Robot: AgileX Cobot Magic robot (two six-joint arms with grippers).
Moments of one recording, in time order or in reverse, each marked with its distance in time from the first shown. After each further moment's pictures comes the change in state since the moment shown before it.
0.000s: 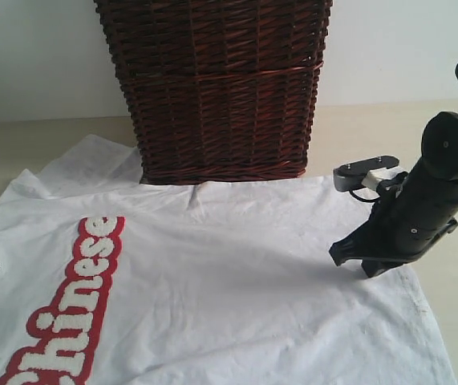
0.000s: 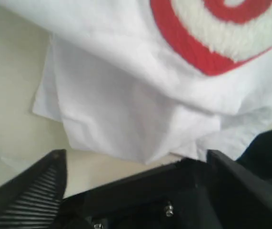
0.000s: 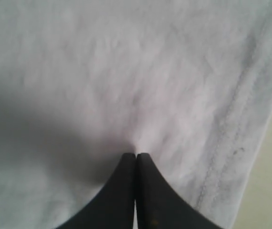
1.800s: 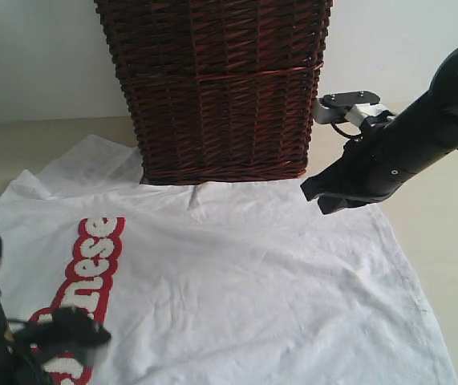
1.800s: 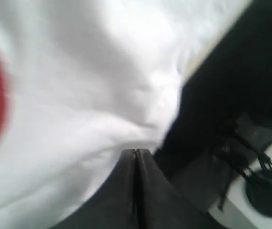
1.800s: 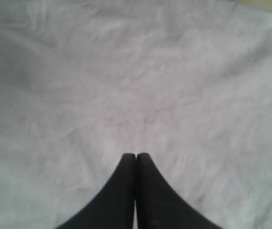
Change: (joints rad) left arm -0.287 0.196 0.036 -0.424 -0.158 0.381; right arm 0.000 -0.072 -0.136 0.391 0.047 -0.376
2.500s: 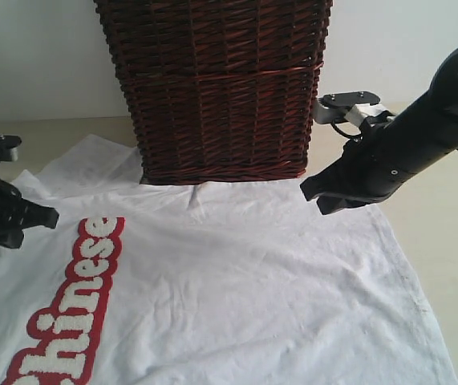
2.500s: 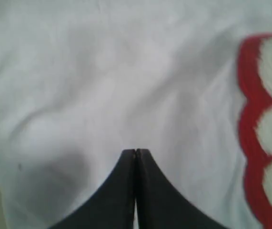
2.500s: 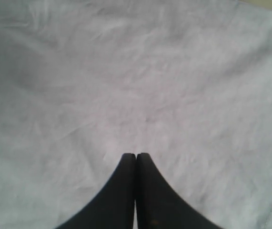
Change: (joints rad) left arm 0.540 0.255 -0.363 0.465 -0.500 -0.510; right arm 0.000 0.000 0.000 0.007 0.008 -0.002
